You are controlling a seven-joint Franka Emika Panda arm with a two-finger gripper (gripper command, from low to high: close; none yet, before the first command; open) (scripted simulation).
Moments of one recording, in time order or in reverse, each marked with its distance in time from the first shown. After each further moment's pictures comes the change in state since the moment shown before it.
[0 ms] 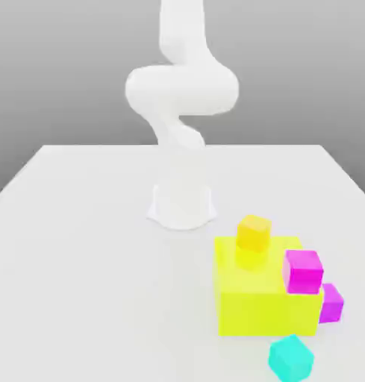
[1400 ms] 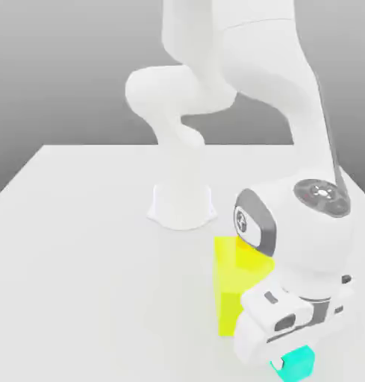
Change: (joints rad) arm 0.204 1.091 0.102 -0.069 -0.114 0.422 -0.022
